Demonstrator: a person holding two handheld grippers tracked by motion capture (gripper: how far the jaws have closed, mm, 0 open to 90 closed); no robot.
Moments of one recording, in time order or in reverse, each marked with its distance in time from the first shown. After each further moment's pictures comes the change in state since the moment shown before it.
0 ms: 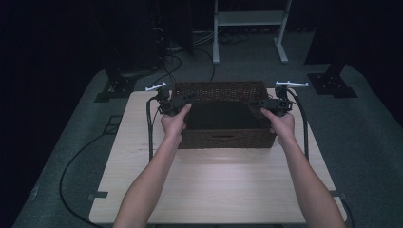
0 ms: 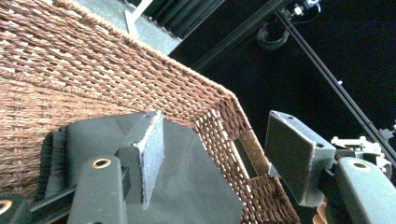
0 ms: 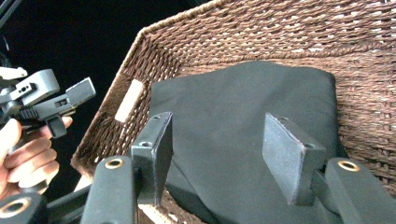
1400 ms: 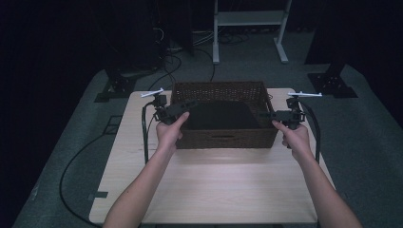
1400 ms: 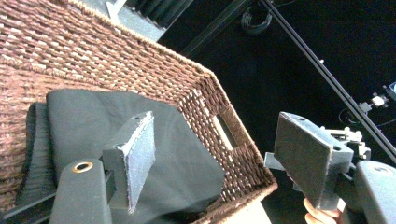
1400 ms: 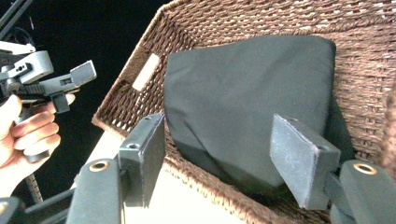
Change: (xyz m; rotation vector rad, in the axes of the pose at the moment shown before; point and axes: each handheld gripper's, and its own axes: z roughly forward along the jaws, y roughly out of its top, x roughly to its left) left arm -0.016 -0.017 -0.031 0.043 -0.051 0.045; right arm -0.004 -0.033 -0.040 0.019 0.055 -0.046
